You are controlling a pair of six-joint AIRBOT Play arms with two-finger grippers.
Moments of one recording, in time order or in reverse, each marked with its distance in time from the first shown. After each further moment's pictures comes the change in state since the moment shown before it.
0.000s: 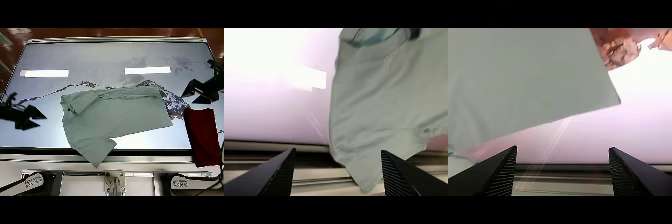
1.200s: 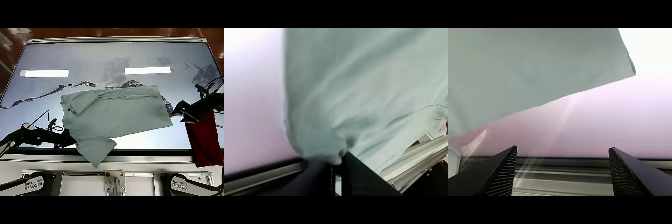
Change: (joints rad) left arm -0.306 -0.086 -0.484 -0.318 0.420 0.175; right arm 0.000 0.117 -0.423 0.021 -0.200 -0.055
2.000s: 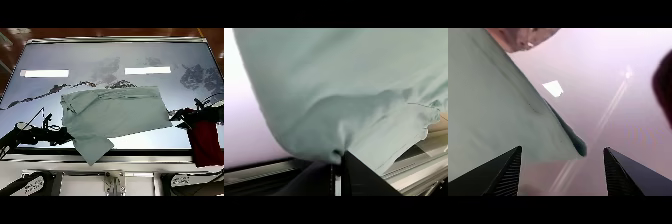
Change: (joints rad) left arm -0.005 0.160 0.000 -0.006 -0.032 0.003; right arm -0.166 -0.245 -0.105 0.174 -0.211 -0.150
